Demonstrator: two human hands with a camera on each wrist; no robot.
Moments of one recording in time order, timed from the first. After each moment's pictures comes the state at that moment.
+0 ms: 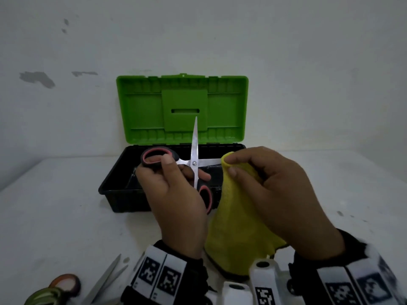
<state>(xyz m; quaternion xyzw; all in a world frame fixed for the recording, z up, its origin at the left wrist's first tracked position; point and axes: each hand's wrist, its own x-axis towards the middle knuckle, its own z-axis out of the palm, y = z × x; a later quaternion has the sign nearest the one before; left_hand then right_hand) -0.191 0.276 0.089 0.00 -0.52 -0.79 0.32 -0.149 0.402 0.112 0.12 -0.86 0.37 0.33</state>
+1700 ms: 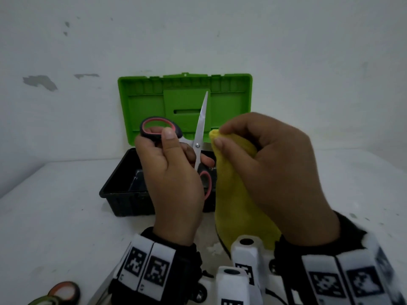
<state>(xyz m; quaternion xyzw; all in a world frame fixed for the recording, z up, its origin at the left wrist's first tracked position) -0.204 0.268 0.112 -0.11 -0.55 -0.75 0.35 -0.165 0.379 0.141 0.14 -0.82 0.35 0.43</state>
